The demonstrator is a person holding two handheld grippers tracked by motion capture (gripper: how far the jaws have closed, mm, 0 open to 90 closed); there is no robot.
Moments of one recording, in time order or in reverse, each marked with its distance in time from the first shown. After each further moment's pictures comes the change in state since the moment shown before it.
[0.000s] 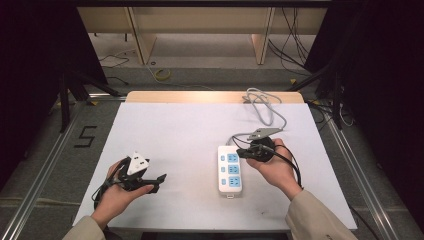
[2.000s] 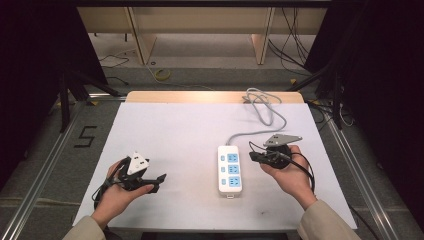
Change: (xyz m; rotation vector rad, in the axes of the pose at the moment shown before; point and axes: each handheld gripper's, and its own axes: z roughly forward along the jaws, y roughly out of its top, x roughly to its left) left arm 0.000 0.000 0.000 0.005 0.001 -0.002; right arm -0.010 -0.029 -0.028 -0.064 -0.043 0.019
